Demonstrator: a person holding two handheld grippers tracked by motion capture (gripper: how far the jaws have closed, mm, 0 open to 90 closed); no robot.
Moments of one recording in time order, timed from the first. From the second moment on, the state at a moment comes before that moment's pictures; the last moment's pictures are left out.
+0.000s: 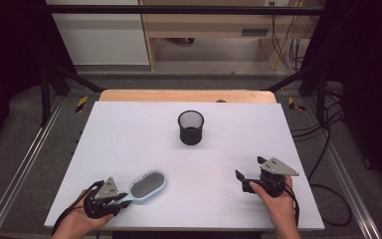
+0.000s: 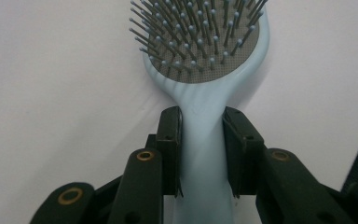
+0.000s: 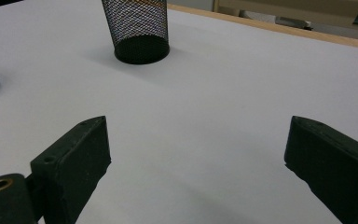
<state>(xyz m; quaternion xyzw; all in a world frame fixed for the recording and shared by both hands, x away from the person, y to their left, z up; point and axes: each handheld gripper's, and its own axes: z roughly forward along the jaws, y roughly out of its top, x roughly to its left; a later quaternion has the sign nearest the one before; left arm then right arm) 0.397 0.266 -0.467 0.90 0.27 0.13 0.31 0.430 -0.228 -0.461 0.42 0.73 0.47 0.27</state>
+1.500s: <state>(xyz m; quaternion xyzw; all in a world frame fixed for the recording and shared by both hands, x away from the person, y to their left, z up) 0.447 0.124 -0.416 0.84 0.23 0.24 0.43 0.425 -0.168 -0.427 0.40 0.68 0.59 0.16</state>
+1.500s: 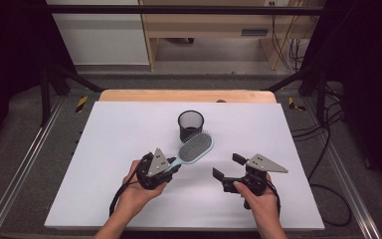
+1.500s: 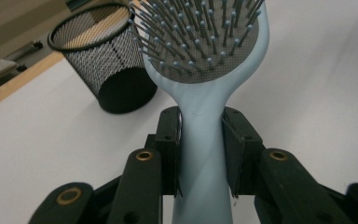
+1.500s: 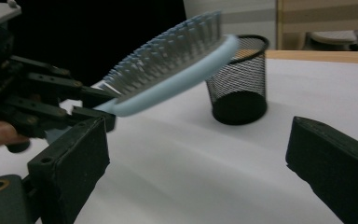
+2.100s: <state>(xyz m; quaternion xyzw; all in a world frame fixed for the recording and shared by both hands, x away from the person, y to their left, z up) 0.447 0.103 -0.379 0.80 0.22 0.30 0.47 0.464 -0.130 -0.385 0.44 0.57 0.69 0.03</state>
